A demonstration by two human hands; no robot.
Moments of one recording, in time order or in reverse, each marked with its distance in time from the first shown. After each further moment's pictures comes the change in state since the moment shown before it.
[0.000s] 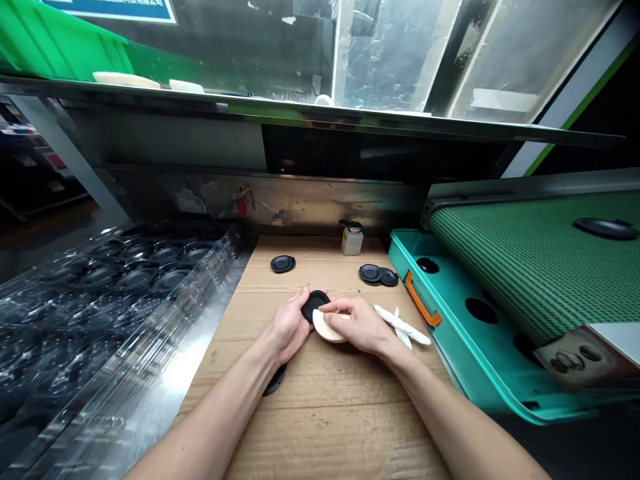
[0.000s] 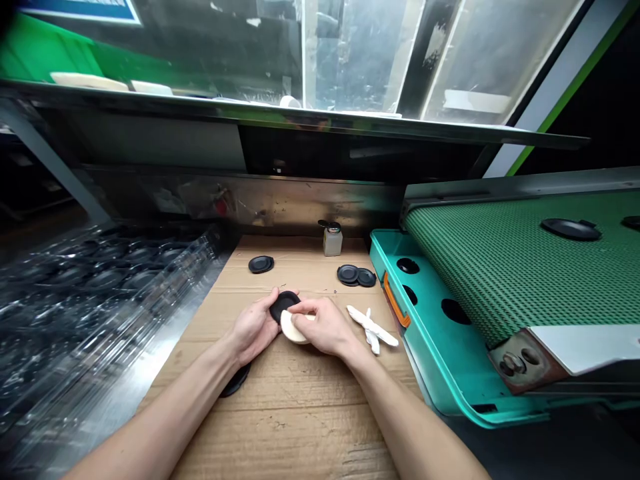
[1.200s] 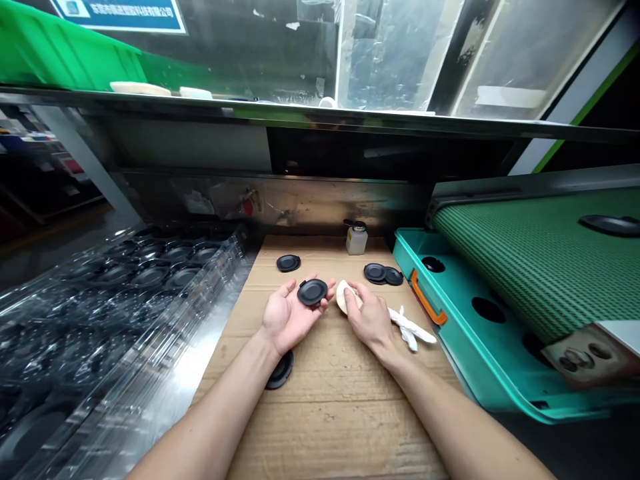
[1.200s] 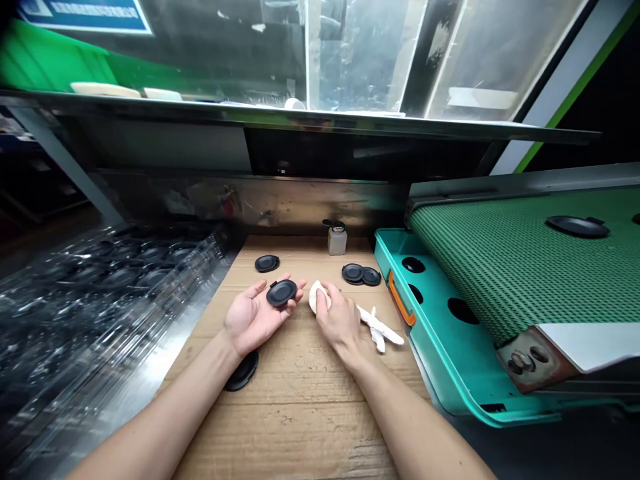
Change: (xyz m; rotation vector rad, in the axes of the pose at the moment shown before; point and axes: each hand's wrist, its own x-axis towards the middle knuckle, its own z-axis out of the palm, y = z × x) left_hand -0.006 0.026 -0.007 -0.385 -0.120 -0.147; right_hand 0.003 0.026 0.001 -0.424 0.460 0.101
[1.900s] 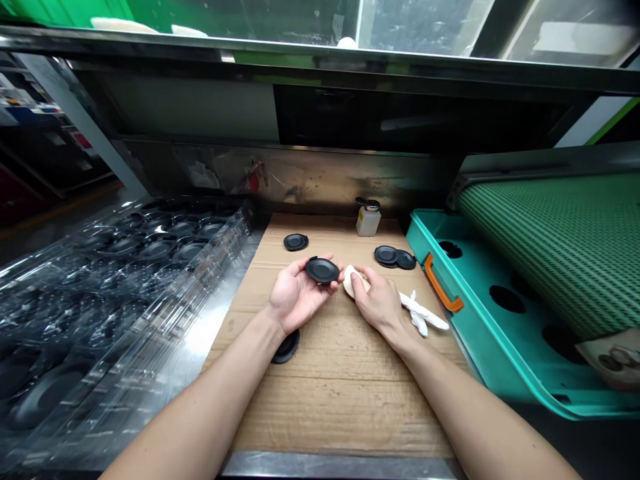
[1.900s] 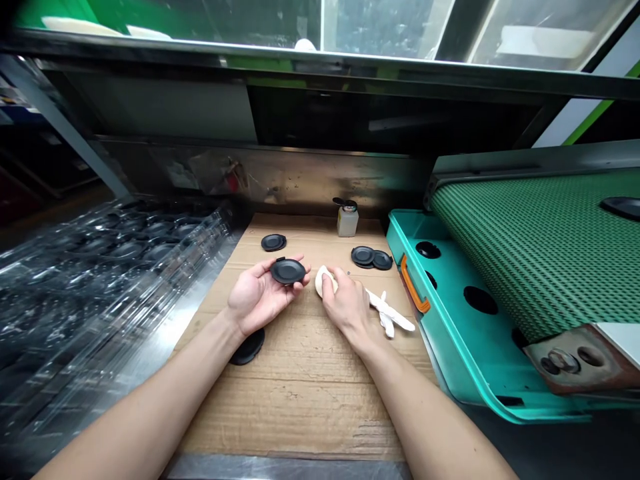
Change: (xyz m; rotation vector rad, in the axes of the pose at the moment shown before) left_hand -0.003 -0.005 0.006 0.205 -0.053 0.040; right_hand 0.001 0.004 0.003 -0.092 -0.049 -0.030
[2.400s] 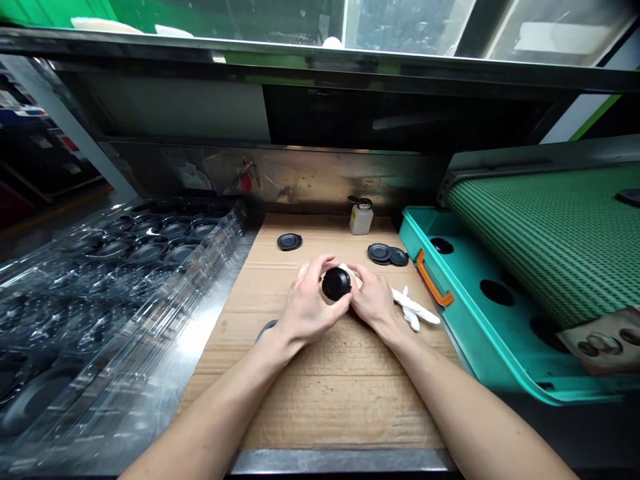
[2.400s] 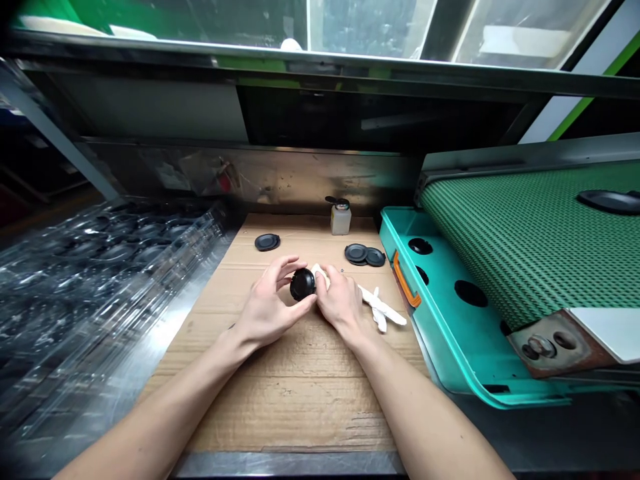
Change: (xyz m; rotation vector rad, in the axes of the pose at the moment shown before) left_hand -0.005 -0.035 0.001 1.511 0.095 0.833; right_hand 0.001 -0.005 -0.008 -0.057 -0.079 0.017
